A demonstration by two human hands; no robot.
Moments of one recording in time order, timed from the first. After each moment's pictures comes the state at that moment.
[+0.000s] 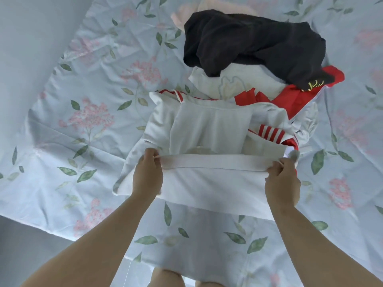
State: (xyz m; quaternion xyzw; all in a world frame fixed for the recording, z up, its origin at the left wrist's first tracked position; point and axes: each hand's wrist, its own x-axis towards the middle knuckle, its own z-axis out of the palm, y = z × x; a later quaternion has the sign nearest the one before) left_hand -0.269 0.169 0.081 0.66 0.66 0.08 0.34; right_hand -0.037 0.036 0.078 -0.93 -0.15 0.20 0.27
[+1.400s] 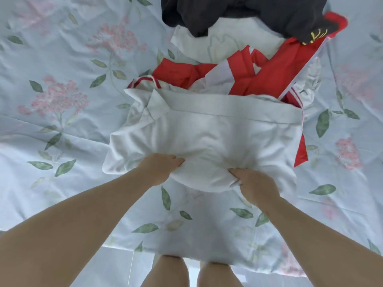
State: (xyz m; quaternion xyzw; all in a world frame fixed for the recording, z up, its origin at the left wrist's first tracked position) left_hand -0.275 0.174 -0.011 0.90 0.22 -0.35 0.15; right_hand -0.081 -0.002 0.012 -0.80 -0.47 0.36 -0.08
